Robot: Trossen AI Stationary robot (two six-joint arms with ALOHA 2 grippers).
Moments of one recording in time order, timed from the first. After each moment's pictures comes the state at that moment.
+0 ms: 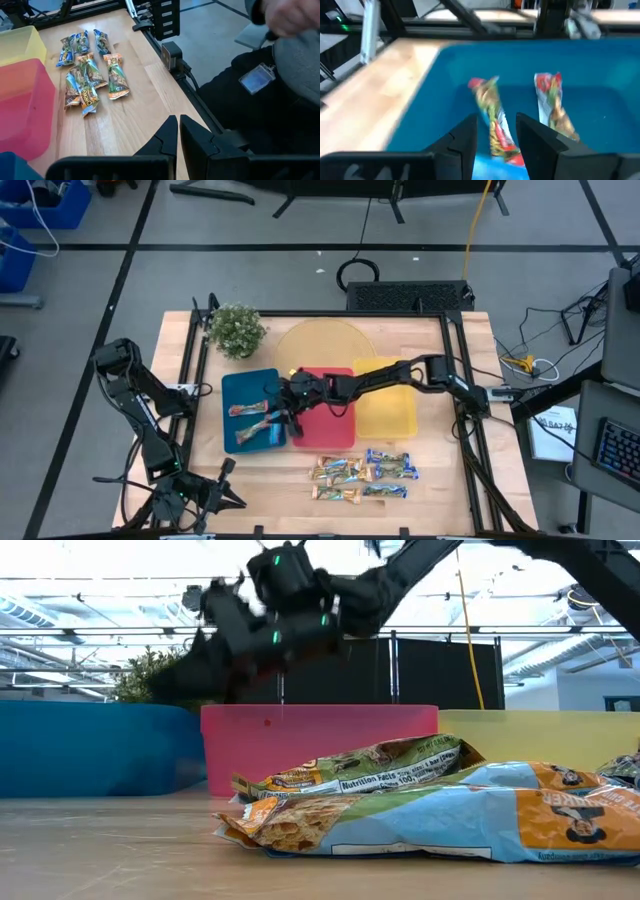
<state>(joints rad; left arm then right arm) -1.14 1.40 0.68 0.13 -0.66 -0.34 -0.01 2.25 1.55 0.32 -0.32 -0.02</state>
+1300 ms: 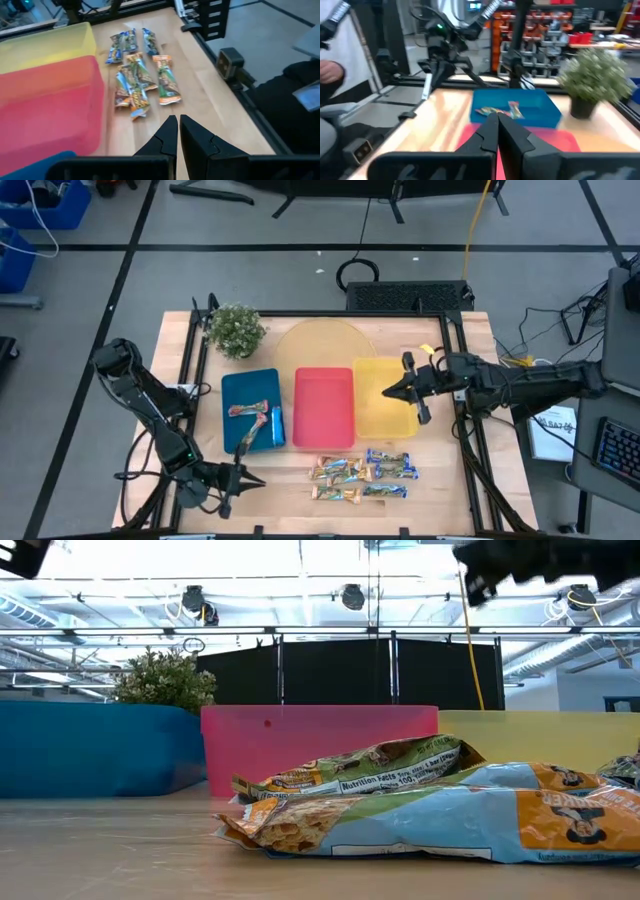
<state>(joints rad) -0.97 1.40 0.68 0.12 -0.70 -0.32 -0.03 0.70 0.42 0.21 -0.21 0.01</state>
